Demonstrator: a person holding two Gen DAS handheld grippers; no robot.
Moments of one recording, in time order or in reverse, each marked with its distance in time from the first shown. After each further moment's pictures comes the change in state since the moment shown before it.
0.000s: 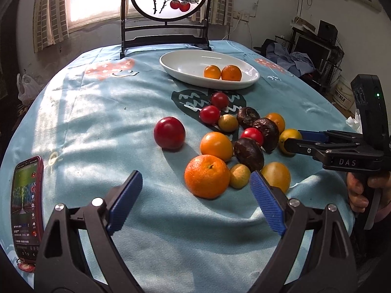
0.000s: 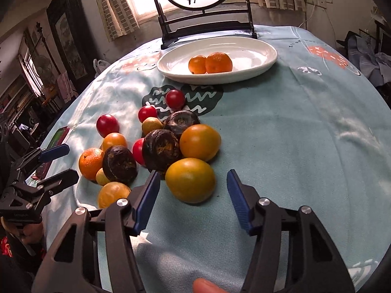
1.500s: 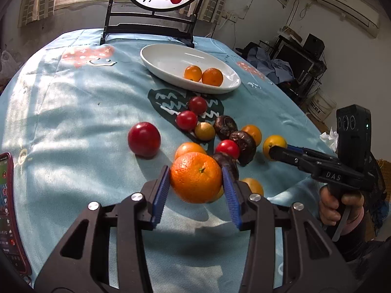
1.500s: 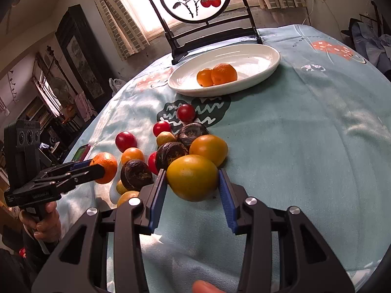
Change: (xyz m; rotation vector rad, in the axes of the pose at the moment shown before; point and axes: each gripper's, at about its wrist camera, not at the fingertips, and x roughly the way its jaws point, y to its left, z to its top) left arm 0.011 0.010 0.022 -0.100 0.041 -0.204; right arm -0.018 -0.015 -0.001 0.071 -0.088 0.145
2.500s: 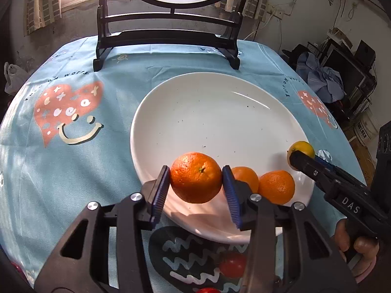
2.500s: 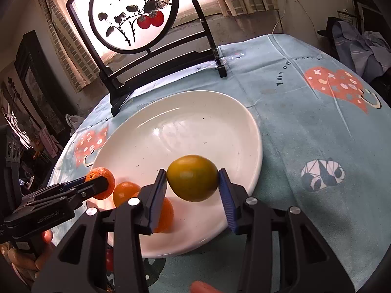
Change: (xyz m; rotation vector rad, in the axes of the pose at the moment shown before) left arm 0.158 0.020 0.180 -0.068 0.073 0.242; right arm 0.108 -0.085 0.160 0.139 -0.067 -0.164
